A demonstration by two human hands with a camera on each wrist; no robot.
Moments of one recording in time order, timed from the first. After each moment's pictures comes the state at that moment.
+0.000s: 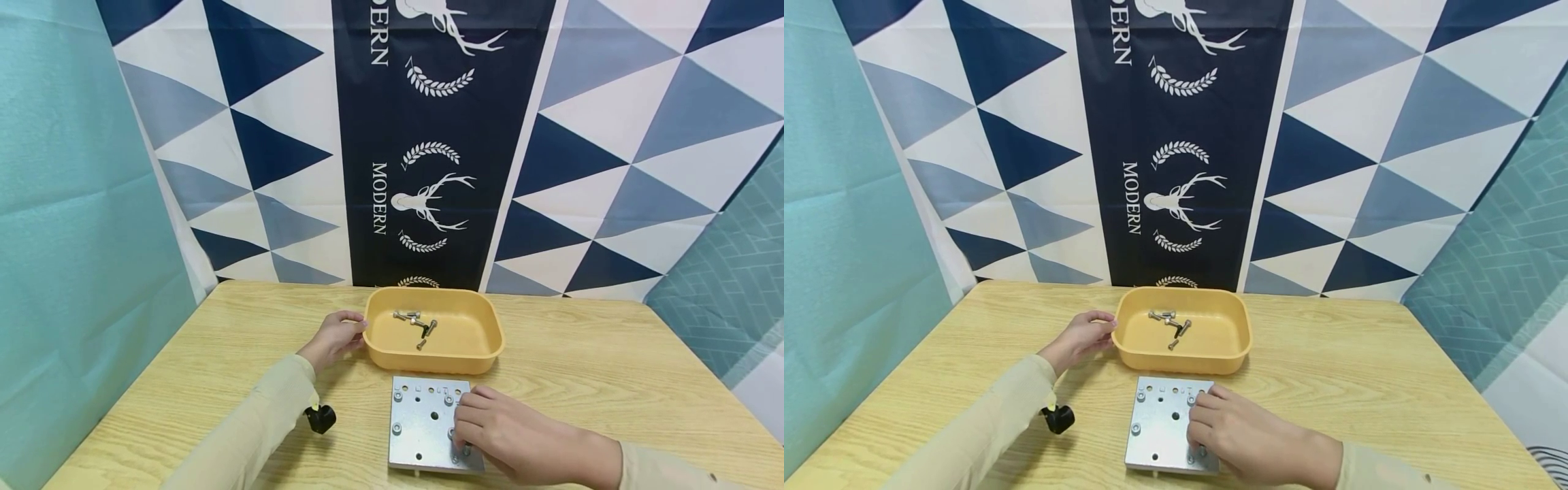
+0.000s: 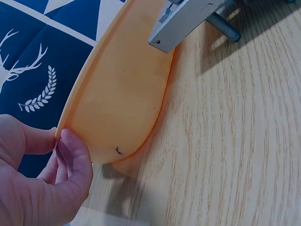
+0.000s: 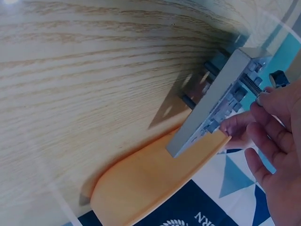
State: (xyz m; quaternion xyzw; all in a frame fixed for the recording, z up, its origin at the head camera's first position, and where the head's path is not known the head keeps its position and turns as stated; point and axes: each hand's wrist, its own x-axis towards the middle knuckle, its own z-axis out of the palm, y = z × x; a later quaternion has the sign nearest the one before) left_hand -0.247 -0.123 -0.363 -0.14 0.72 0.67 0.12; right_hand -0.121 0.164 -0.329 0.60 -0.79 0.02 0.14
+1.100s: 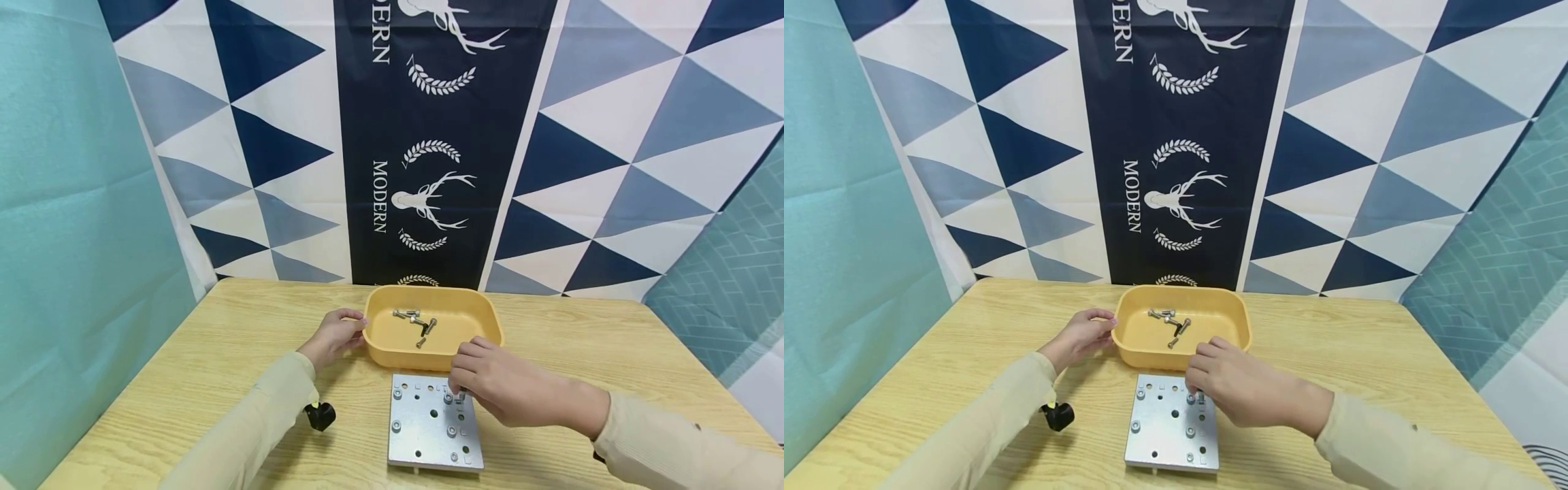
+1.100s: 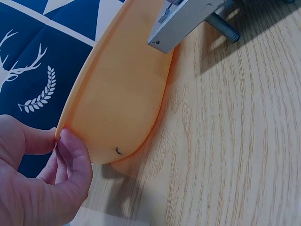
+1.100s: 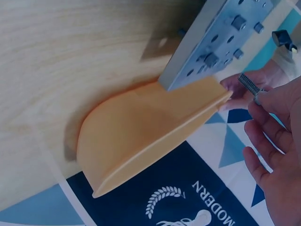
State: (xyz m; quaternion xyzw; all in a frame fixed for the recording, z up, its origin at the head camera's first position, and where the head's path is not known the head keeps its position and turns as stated) left_hand -0.248 -0.123 -0.364 -0.13 0.72 0.67 0.11; right_hand -0.157 0.161 -0.300 0.59 -0.79 -0.01 0.19
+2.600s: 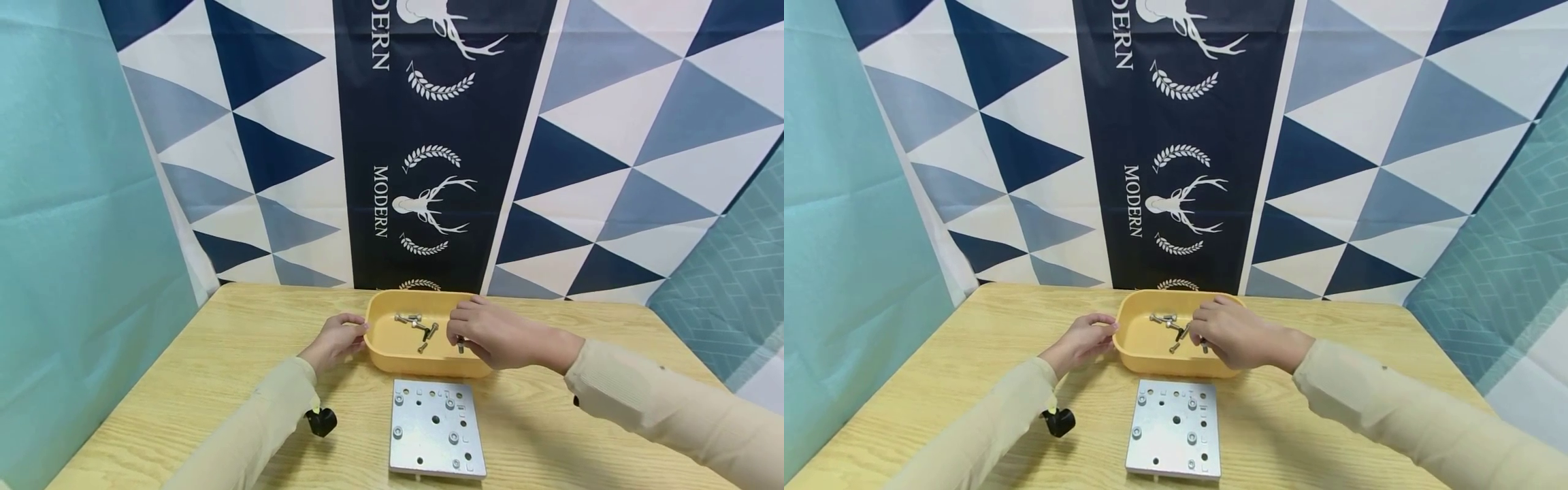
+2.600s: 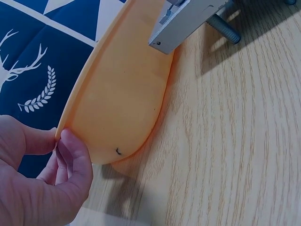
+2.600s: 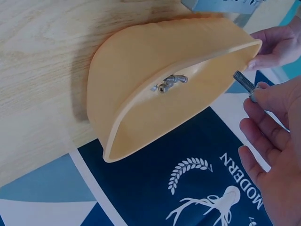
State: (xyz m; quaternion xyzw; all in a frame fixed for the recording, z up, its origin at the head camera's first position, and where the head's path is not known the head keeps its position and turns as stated) left_hand -0.246 -0.124 -0.365 -0.13 0.72 0.67 0.11; right_hand -0.221 0.161 -0.282 0.55 -0.82 -0.04 0.15
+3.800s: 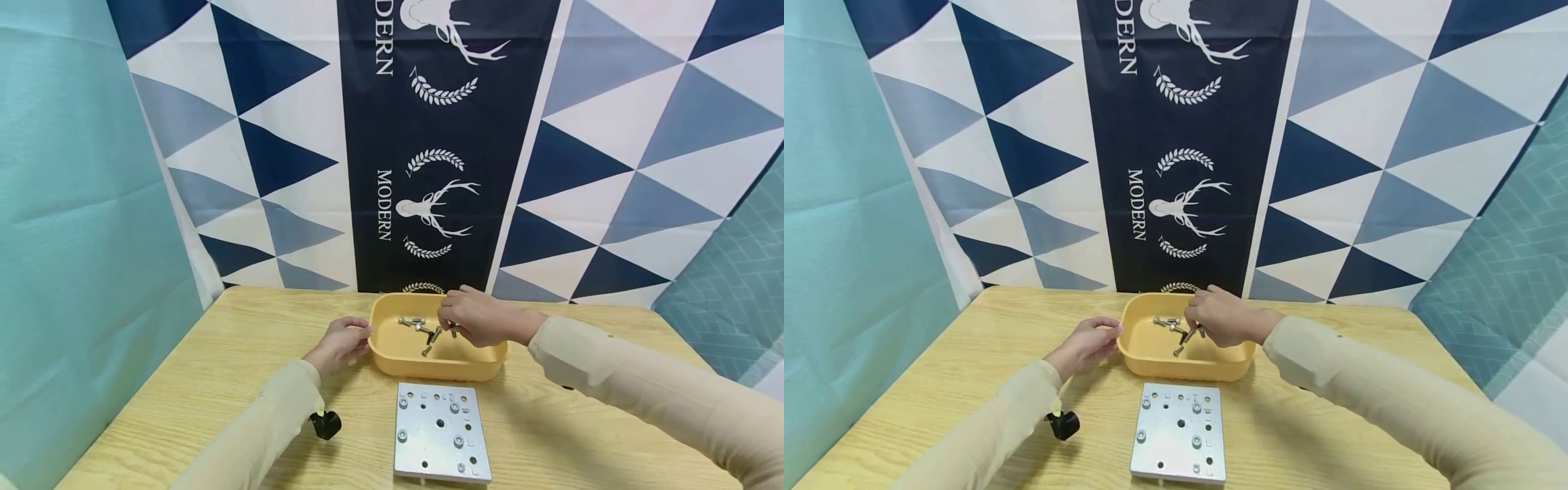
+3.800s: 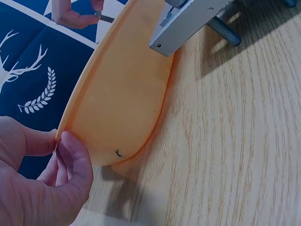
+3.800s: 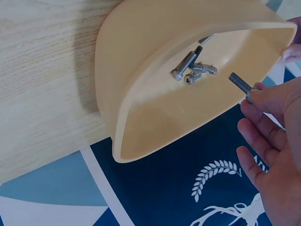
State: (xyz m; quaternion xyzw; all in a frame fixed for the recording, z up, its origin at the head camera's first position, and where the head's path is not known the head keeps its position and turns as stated) left_hand -0.245 -0.124 -0.365 -0.13 0.72 0.68 0.10; right_hand -0.269 0.143 -0.292 0.55 -0.83 -0.06 0.11
